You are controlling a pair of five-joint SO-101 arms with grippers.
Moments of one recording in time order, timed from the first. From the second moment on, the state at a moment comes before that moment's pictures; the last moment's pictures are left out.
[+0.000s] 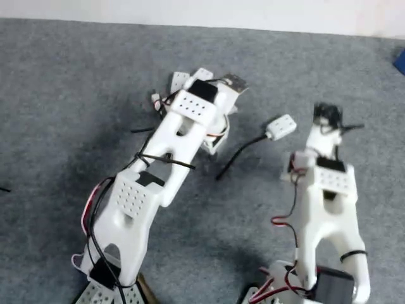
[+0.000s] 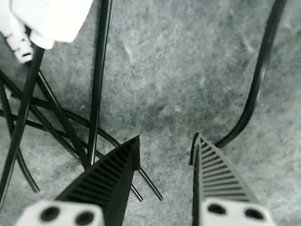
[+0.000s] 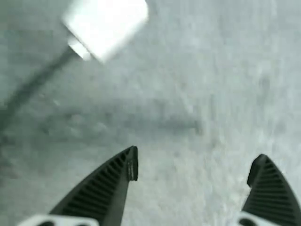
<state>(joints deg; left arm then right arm) 22.1 47.3 -46.5 96.7 -6.3 5.2 -18.9 42.8 46.5 3.1</state>
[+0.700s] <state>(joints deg) 13.8 47.3 -48.5 92.1 -2.4 -1.1 39.6 -28.2 71.5 -8.6</state>
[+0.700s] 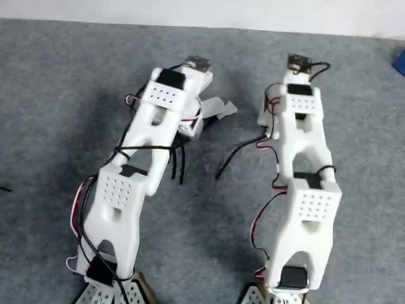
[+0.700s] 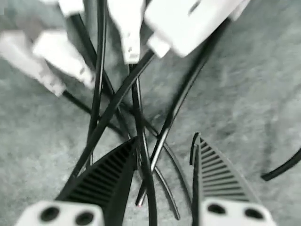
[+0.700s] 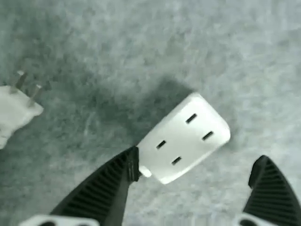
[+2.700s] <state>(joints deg) 29.0 73.9 -75.9 51.1 -12.6 19.7 49.8 -40.3 87.3 -3.2</state>
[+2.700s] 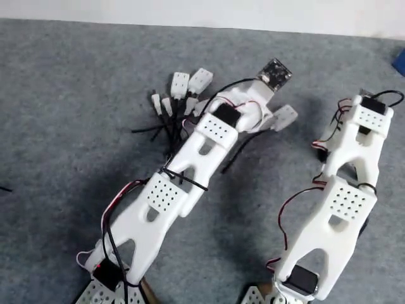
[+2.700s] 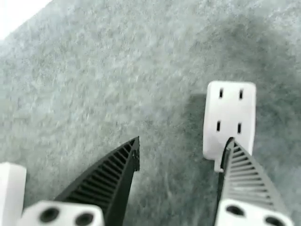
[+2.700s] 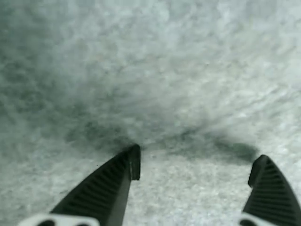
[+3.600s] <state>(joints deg) 33.9 79.7 -75.9 48.9 -19.8 18.5 49.8 -40.3 87.4 -3.2</state>
